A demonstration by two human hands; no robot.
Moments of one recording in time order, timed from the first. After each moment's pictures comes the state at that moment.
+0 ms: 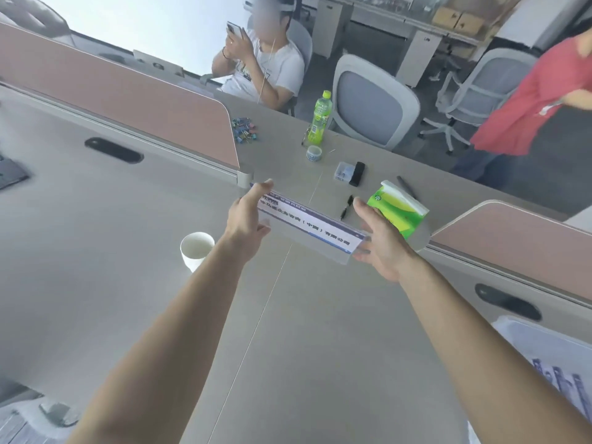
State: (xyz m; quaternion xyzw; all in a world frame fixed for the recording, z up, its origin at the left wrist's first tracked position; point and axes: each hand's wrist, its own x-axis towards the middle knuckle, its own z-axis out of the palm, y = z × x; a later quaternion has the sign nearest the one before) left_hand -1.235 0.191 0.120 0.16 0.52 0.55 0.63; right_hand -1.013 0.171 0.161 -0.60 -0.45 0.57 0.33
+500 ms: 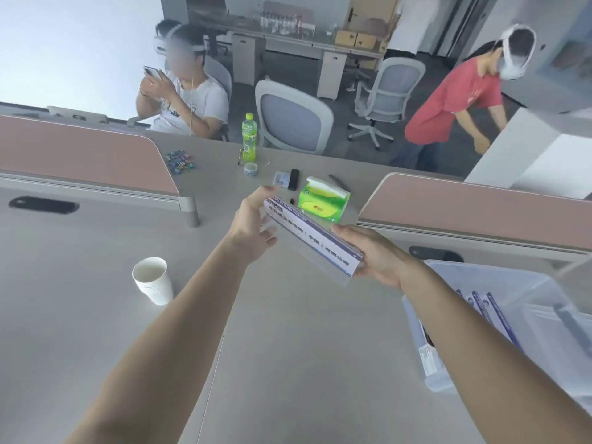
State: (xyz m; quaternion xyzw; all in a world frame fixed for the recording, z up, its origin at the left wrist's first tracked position) left_hand -1.138 0.131 0.187 0.27 0.48 0.42 0.72; right_hand -0.928 0.055 0.201 -0.63 -0.47 0.55 0.28
